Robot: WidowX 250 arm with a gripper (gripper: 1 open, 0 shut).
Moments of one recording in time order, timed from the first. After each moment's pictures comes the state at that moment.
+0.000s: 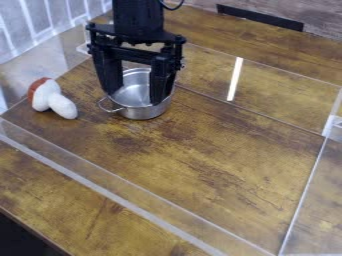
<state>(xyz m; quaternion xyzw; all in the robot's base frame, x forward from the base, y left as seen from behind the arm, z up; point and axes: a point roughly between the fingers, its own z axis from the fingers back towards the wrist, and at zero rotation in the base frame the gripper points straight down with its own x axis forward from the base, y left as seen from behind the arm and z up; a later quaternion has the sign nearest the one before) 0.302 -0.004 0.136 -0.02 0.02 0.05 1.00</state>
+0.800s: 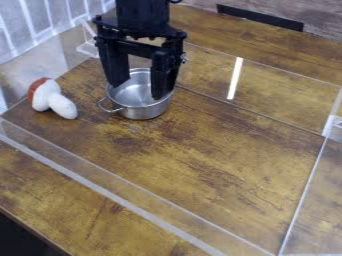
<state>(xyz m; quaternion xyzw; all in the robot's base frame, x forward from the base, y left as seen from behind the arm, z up) 0.307 -0.005 0.136 -0.02 0.01 0.00 1.00</state>
